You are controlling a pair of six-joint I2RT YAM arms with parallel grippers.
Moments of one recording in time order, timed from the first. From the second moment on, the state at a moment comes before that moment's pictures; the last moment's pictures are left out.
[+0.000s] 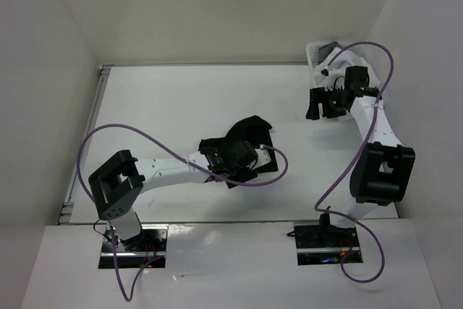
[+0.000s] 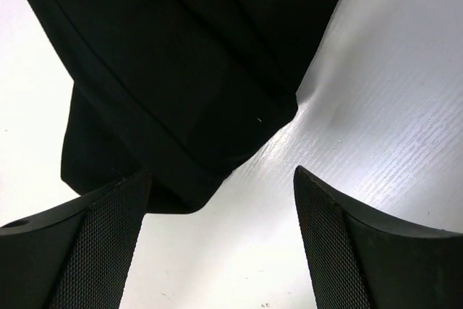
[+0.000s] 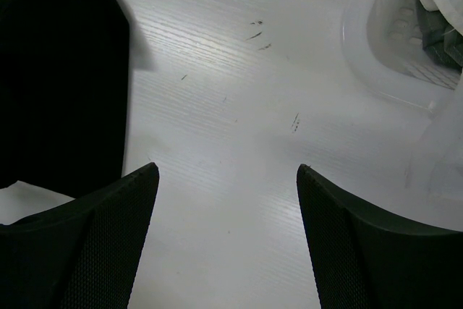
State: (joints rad) left arm -1.05 1.69 1.12 -0.45 -0.34 0.20; right arm -0.17 1.60 1.32 -0.69 -0.42 -0.26
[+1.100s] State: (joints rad) left arm -1.05 1.78 1.18 -0.40 -0.32 0.20; right arm -0.17 1.60 1.32 -0.69 -0.44 -0.26
